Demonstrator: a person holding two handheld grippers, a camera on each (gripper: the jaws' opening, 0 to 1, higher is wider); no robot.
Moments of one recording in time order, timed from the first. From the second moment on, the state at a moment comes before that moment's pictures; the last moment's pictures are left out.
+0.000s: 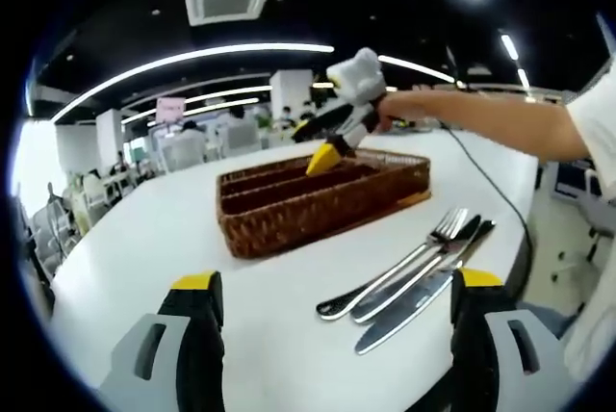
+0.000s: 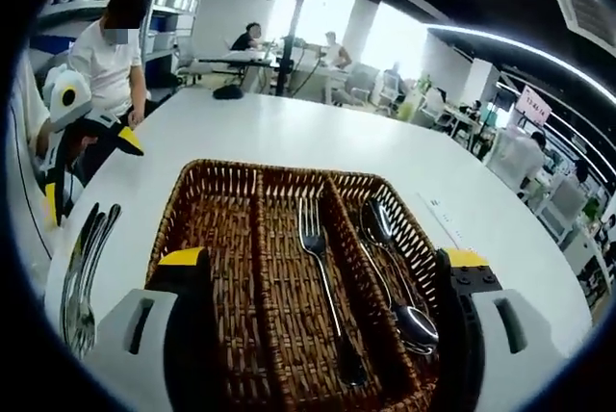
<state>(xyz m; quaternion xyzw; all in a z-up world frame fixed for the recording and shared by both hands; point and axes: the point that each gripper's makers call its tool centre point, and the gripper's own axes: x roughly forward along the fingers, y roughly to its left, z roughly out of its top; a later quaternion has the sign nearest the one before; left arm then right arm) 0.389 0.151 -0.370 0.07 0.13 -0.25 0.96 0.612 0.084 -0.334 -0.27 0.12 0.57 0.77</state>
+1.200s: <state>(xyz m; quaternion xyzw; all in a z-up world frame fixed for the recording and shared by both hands) 0.385 0.143 -0.362 0.06 0.12 -0.26 0.96 0.570 0.045 -0.329 -0.20 0.11 0.54 0.81</state>
